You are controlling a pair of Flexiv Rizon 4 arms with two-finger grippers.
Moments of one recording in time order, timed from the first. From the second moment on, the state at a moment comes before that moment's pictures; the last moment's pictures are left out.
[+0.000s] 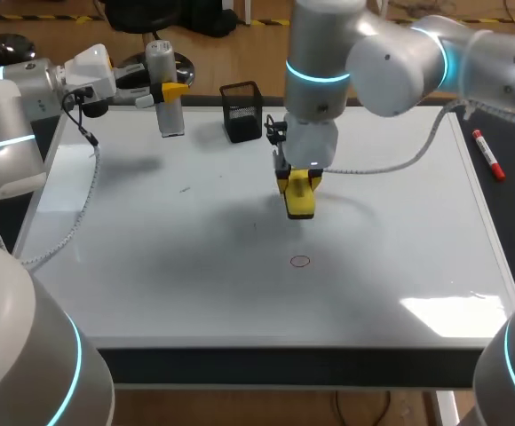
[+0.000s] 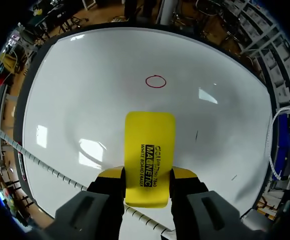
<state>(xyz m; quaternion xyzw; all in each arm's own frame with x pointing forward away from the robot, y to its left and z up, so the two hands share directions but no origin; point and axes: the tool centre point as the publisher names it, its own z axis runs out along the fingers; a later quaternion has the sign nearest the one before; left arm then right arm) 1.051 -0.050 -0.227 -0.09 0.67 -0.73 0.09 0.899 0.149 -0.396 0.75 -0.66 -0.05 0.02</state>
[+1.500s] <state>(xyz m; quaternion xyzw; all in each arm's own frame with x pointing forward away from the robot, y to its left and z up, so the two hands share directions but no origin) 1.051 -0.050 -0.227 -0.09 0.67 -0.73 0.09 0.914 0.148 -0.432 0.74 -0.67 -0.01 0.03</state>
